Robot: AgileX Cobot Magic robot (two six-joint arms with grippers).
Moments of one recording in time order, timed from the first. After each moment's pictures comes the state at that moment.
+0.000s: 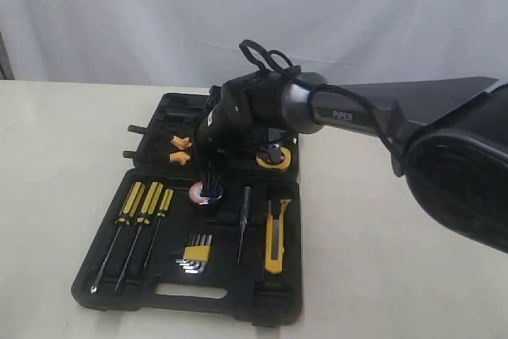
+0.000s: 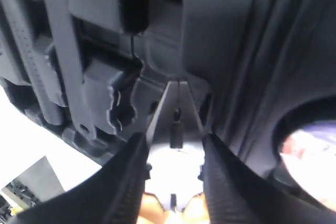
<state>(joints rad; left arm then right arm) -0.02 0.00 0.00 -0.02 0.27 -0.03 0.26 2.36 -1.83 0.03 0.46 2.10</state>
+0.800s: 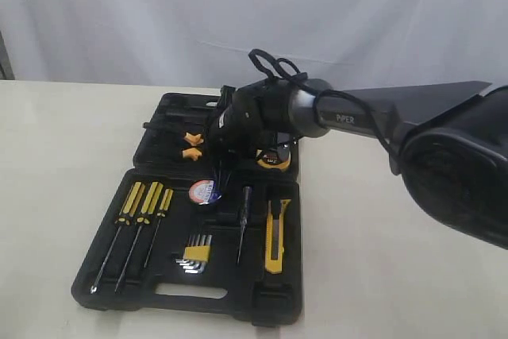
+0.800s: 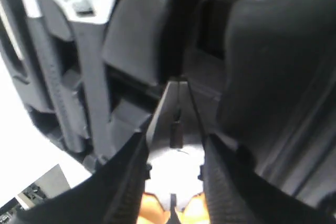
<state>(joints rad) -0.02 0.00 0.00 -0.02 0.27 -0.03 0.22 2.39 -1.83 -0.01 0.39 2.10</state>
